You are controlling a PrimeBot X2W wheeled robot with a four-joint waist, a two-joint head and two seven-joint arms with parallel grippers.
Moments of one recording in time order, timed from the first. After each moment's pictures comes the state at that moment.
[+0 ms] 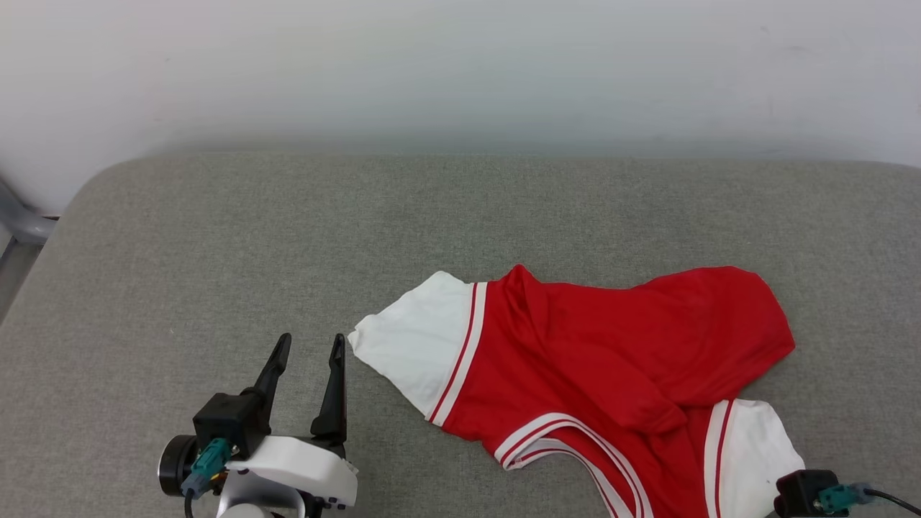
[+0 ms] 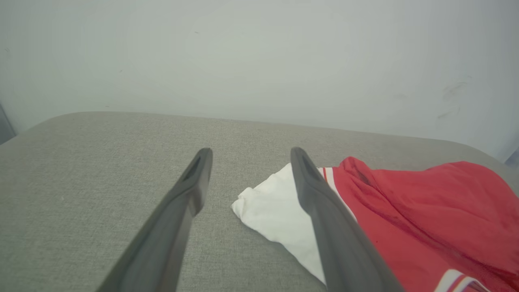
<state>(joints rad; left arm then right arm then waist) -0.08 0.05 -0.08 0.22 -0.21 -0.08 -0.26 0.25 -0.07 -0.05 -0.07 0.28 0.13 0.75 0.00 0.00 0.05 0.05</state>
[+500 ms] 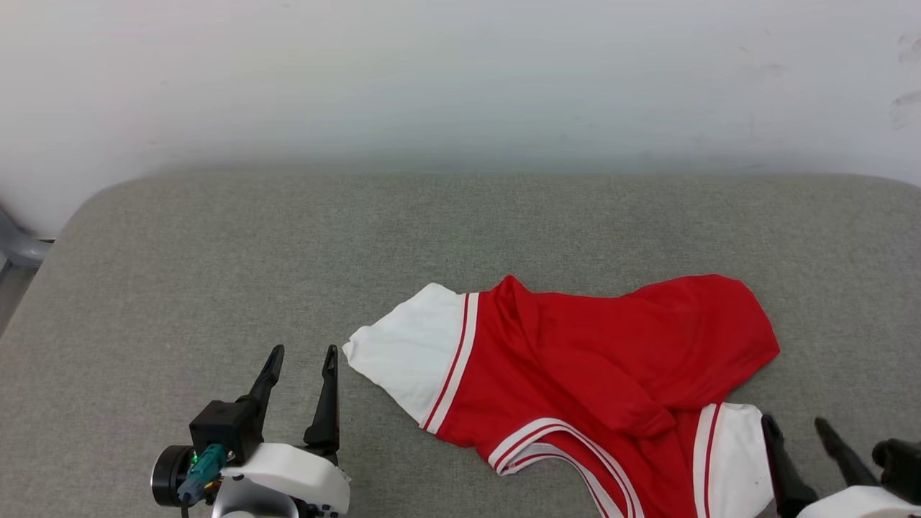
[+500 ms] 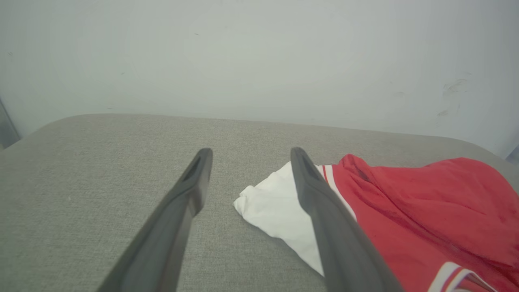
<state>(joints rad) -0.07 0.07 -0.08 0.23 -0.21 -0.07 -0.26 0.19 -0.05 -0.16 -0.07 0.24 0.13 0.17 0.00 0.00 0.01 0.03</state>
